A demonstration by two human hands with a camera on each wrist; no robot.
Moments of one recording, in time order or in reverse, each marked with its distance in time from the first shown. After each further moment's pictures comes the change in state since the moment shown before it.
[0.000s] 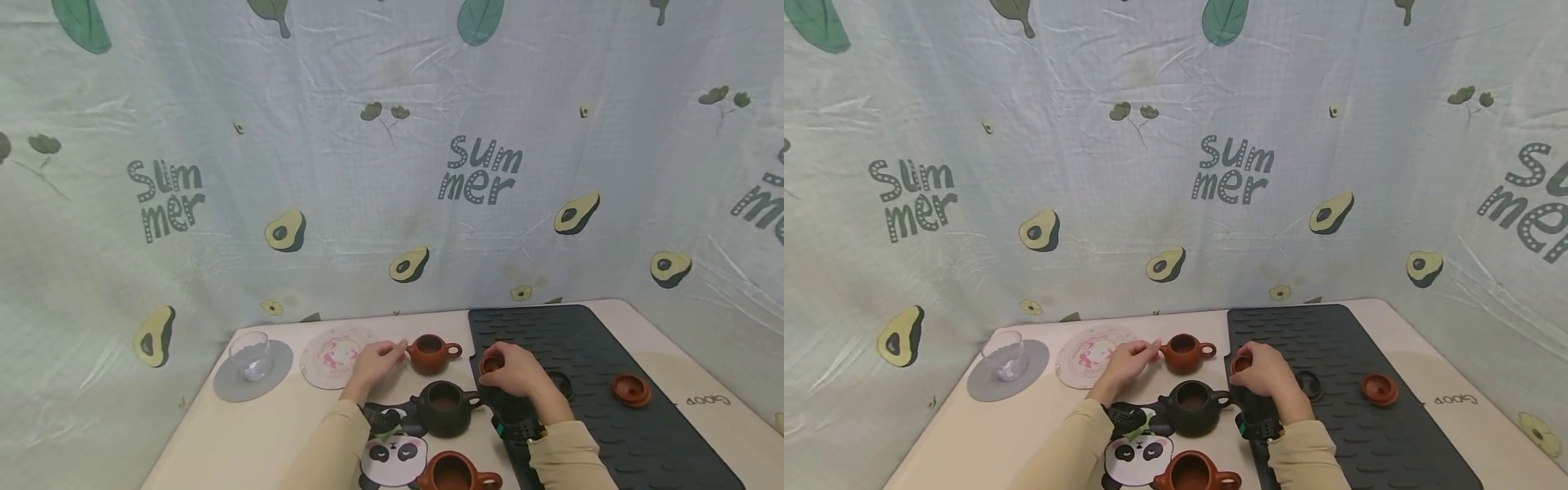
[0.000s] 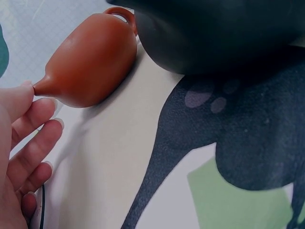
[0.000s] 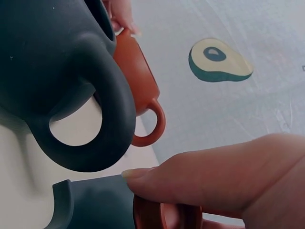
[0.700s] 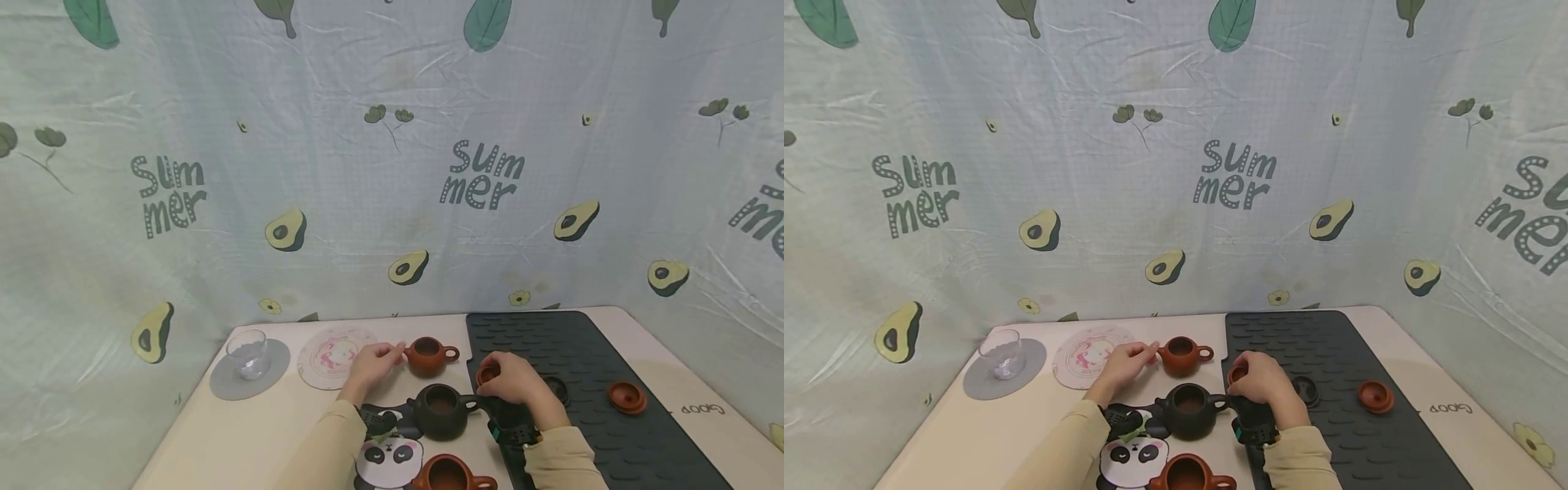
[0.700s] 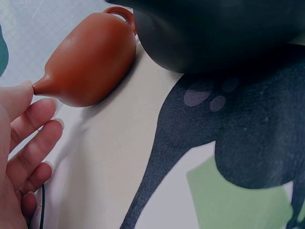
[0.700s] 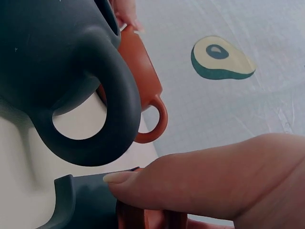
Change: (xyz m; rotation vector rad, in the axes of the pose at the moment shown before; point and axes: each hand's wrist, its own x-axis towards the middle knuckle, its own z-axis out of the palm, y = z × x) left_hand -0.004 0.003 -0.001 -0.002 -0.002 -0.025; right_hand -0.001 0.002 0.005 -0.036 -0.039 0.001
